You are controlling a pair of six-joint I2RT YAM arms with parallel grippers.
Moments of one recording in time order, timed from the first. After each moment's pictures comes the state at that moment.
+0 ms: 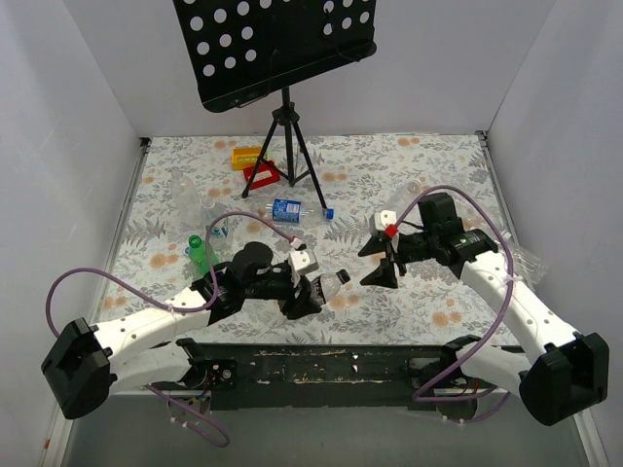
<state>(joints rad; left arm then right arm) -0.85 1.05 0.57 0.01 0.55 -0.02 0.43 1.08 0.87 -0.61 -1.03 -0.78</state>
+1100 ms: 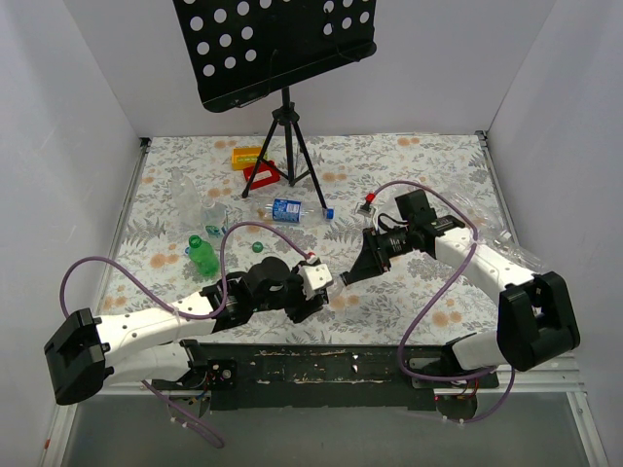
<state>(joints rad) -1.05 1.07 0.59 -0.05 0.12 0.13 0.43 1.38 0.89 -0.51 -1.21 0.00</state>
